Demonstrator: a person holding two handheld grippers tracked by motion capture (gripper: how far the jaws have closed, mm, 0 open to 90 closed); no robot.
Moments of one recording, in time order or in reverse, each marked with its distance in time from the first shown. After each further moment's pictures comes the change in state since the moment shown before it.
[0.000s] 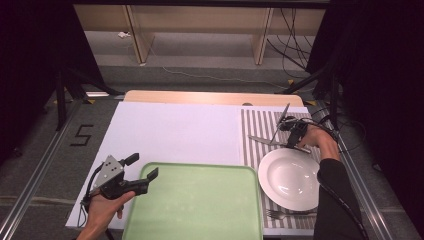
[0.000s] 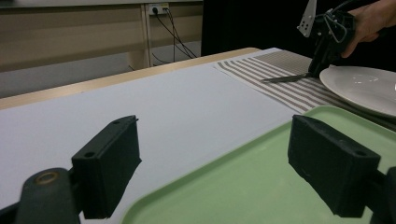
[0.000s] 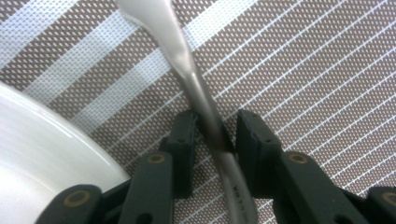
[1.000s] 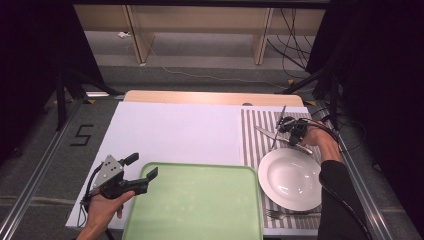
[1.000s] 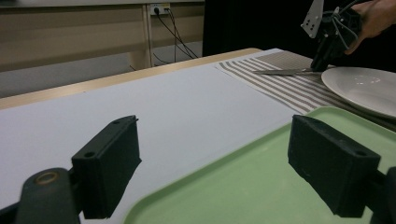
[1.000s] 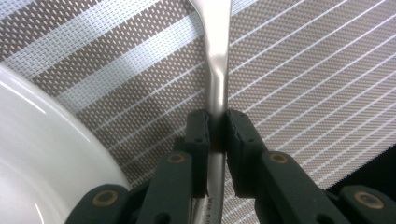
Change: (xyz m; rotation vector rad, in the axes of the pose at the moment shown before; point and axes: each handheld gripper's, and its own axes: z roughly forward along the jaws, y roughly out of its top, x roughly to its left) left arm 0.002 0.000 0.000 -0.006 0.006 -0.005; right arm 0.007 0.000 -0.006 -0.003 -0.148 -0.142
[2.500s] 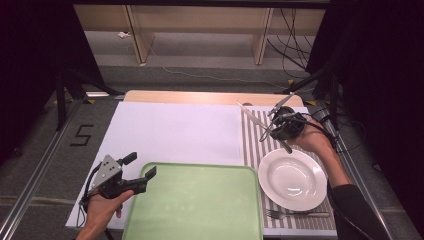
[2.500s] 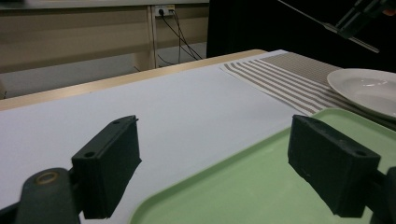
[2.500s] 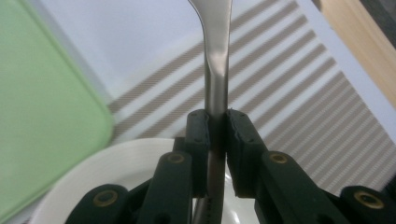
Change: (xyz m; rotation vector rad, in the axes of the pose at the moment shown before) left arm 0.002 0.000 -0.002 -0.005 0.018 0.000; right arm 0.065 0.002 -0.119 -0.406 0.056 0.155
